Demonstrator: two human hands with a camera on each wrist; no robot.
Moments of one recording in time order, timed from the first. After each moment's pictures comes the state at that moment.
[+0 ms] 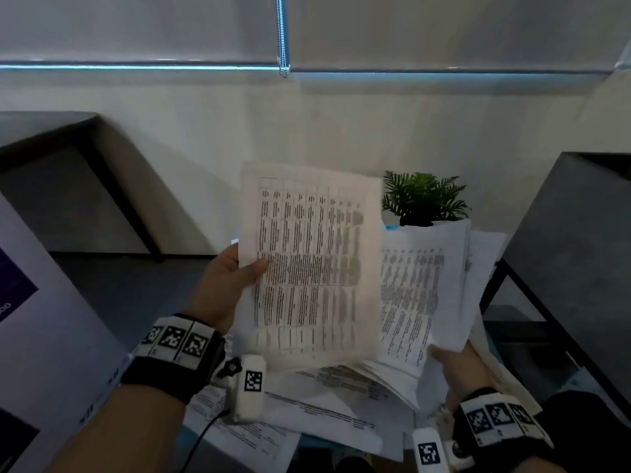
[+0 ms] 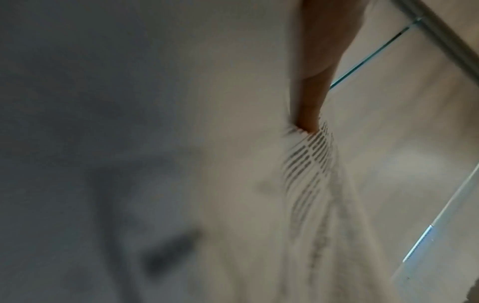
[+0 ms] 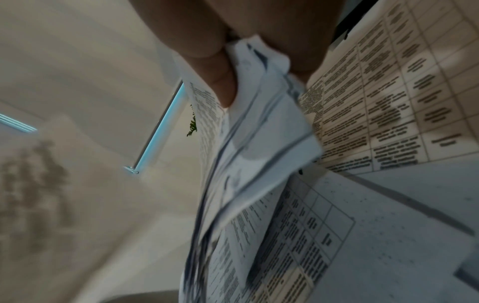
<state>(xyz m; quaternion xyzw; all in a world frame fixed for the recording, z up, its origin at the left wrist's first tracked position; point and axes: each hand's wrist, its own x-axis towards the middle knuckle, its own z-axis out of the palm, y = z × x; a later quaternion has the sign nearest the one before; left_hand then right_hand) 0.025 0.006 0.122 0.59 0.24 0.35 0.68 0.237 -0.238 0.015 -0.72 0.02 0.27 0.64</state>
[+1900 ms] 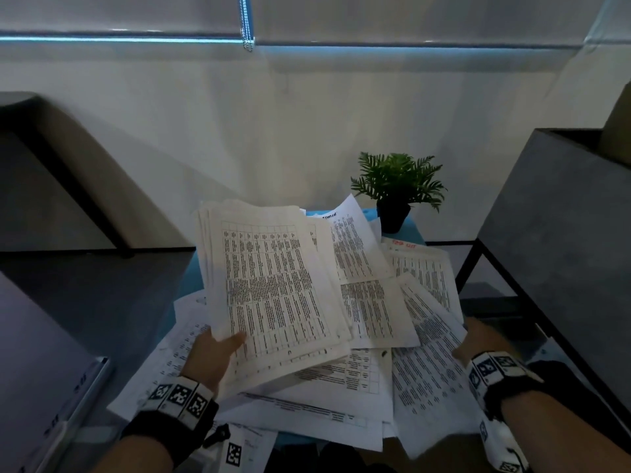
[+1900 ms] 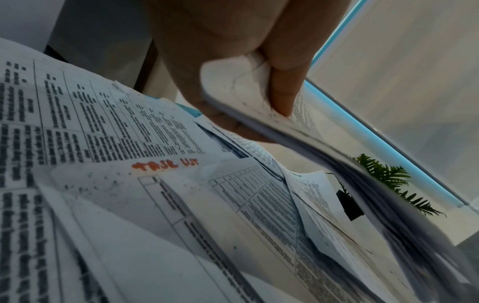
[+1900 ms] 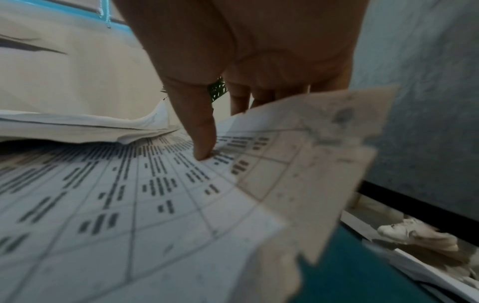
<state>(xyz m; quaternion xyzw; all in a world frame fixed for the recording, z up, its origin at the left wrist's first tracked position) 0.021 -0.005 -0.014 0.56 0.46 0.26 0.64 0.336 -0.286 -0.025 -0.98 -0.14 0.14 0.10</state>
